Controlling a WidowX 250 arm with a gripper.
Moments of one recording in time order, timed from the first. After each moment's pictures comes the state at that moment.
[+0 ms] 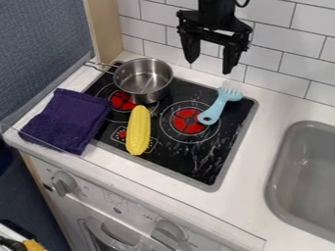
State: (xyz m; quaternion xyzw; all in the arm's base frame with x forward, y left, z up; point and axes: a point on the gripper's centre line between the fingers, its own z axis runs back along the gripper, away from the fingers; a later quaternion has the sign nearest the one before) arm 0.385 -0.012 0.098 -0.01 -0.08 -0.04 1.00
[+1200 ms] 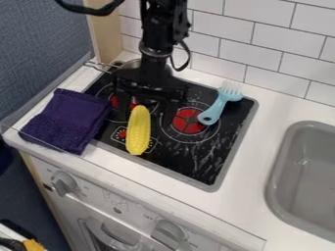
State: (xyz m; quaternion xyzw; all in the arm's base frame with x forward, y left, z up) arm 0.288 0.042 0.048 0.09 0.01 0.19 0.98
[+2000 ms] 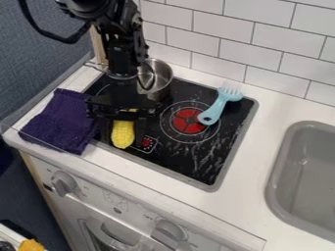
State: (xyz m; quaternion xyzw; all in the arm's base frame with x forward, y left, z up) arm 0.272 0.072 0.009 0.03 0.05 0.22 0.97
